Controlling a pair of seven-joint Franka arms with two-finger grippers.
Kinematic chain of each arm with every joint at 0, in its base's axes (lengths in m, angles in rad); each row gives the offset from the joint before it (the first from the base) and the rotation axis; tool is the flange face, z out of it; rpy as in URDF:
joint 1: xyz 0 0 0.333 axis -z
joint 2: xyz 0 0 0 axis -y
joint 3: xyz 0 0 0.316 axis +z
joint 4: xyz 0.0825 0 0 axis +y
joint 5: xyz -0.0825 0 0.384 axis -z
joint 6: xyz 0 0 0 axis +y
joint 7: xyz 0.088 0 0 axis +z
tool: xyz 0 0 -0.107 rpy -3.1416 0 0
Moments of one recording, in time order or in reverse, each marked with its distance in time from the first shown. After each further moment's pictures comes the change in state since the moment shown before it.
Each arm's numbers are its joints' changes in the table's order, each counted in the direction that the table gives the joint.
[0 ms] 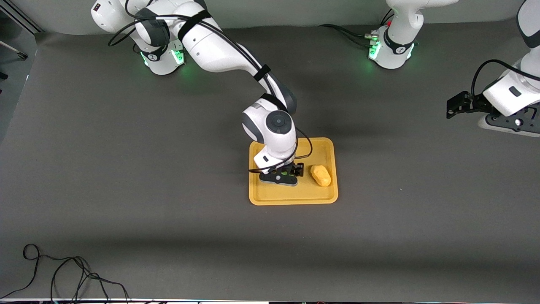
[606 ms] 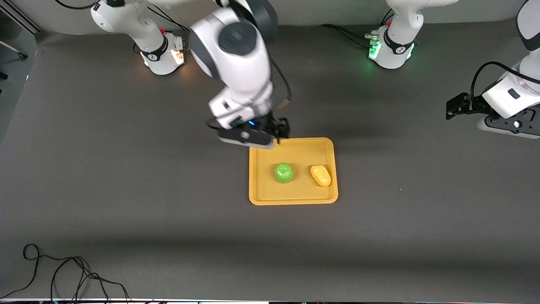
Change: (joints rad) left arm 0.000 -0.007 0.000 -0.002 0.000 0.000 -0.002; right arm 0.020 0.418 -0.067 -0.085 0.000 0.577 0.020
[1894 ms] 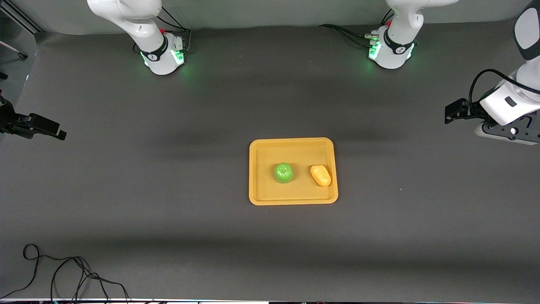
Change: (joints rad) left arm -0.002 -0.028 0.002 -0.004 -0.002 -0.012 -0.003; right arm 0.988 0.491 0.317 0.491 0.096 0.083 0.875
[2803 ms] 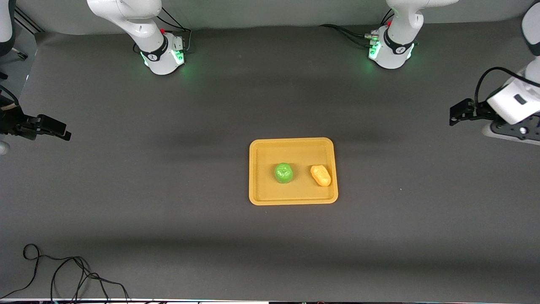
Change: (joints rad) left arm -0.003 -0.029 0.000 -0.107 -0.001 0.039 0.000; right arm -0.012 0.000 0.018 0.010 0.046 -0.011 0.007
